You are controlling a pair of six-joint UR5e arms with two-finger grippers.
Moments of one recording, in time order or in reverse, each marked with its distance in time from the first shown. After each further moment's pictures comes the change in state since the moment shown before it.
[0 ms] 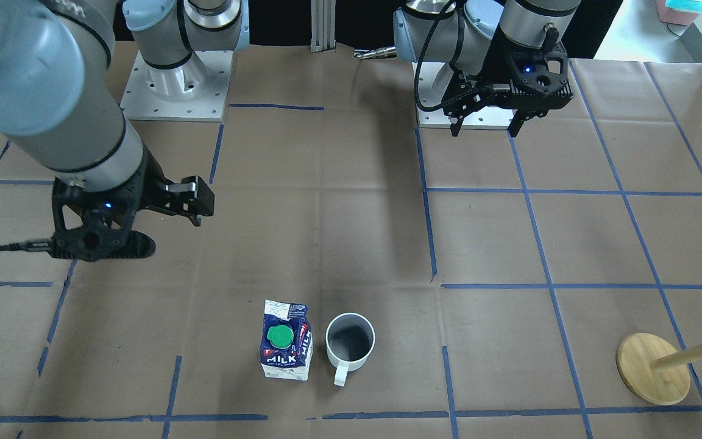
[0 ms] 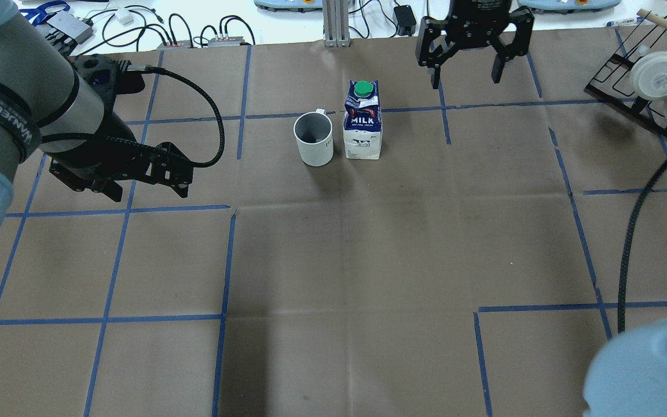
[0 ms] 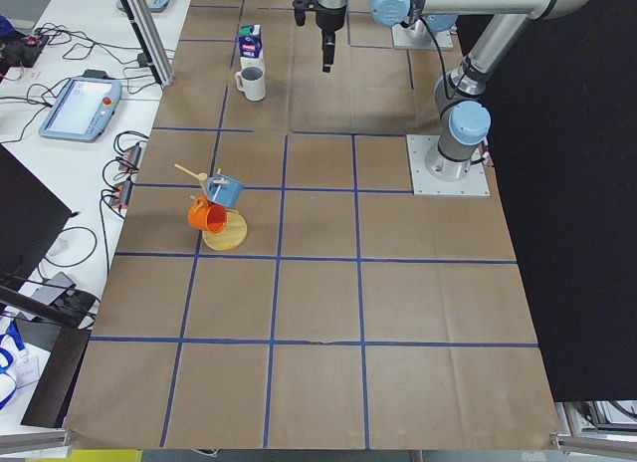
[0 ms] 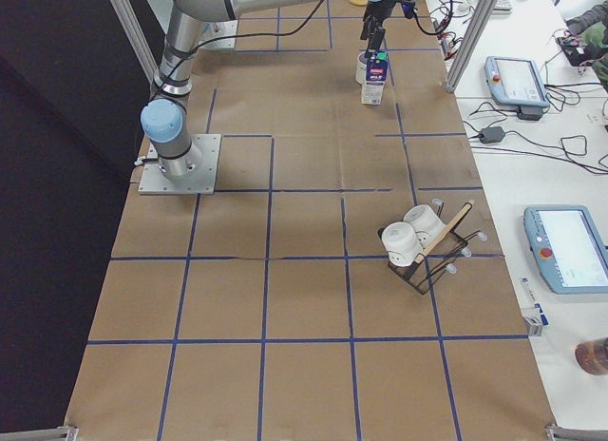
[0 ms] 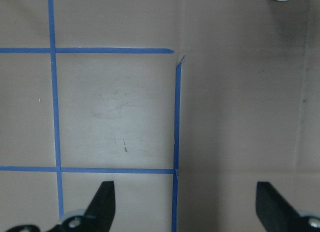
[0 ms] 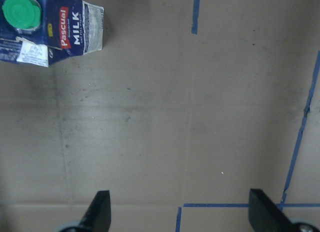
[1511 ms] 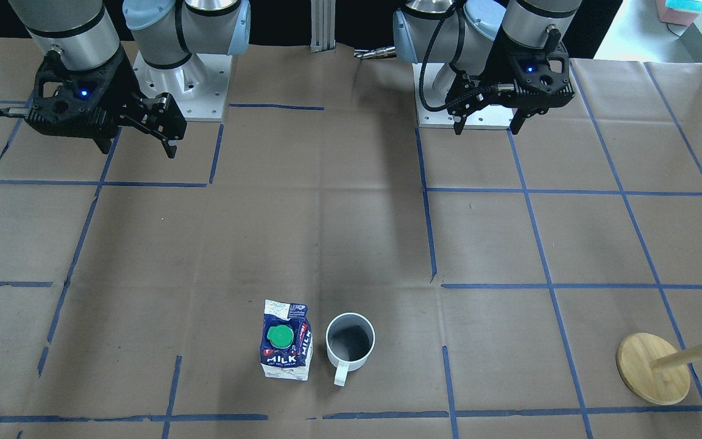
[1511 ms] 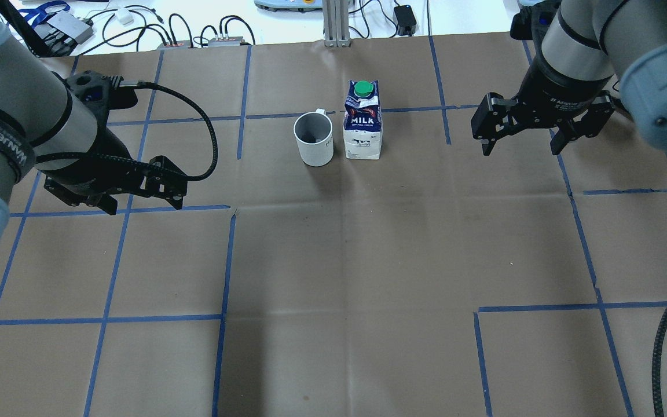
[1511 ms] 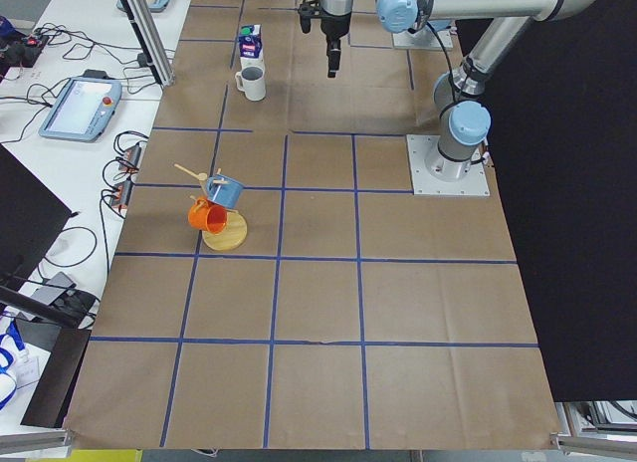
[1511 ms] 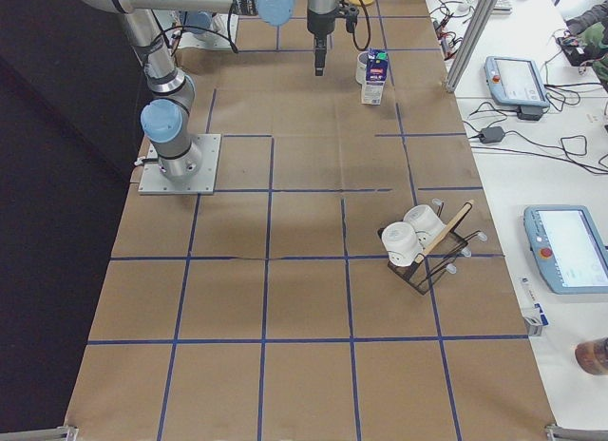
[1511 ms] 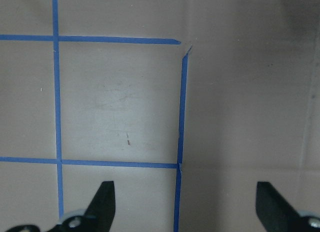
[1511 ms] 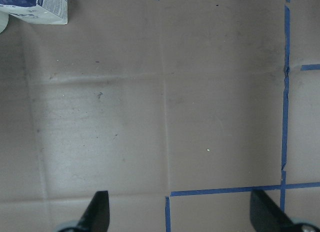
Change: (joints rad) left arm 0.026 0.035 -0.052 0.012 -0.001 0.000; right arm -0.077 -0.379 0.498 -0.298 0.007 0.002
